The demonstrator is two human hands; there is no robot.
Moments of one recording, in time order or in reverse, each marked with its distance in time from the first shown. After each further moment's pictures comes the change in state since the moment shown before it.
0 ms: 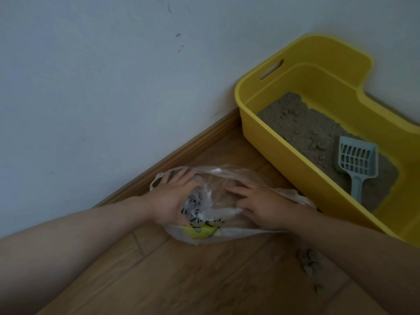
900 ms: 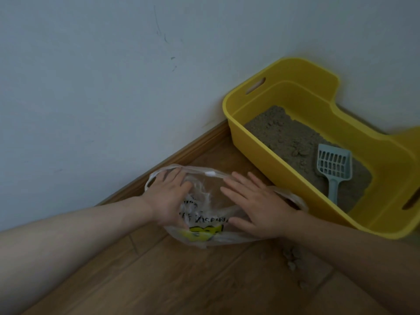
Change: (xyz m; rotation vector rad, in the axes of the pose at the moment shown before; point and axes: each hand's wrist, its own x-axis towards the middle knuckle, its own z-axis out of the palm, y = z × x) left_hand -0.020 0.050 -0.037 0.283 0.047 -0.128; right_hand -0.043 -0.026 -0.015 -0.292 0.214 0.039
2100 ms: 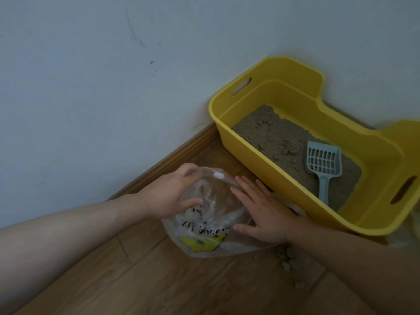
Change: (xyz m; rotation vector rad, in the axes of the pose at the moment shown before) left_hand 0.015 0.011 -0.033 -0.359 0.172 0.178; right_hand -0.021 0.022 0.022 0.146 -0.073 0.166
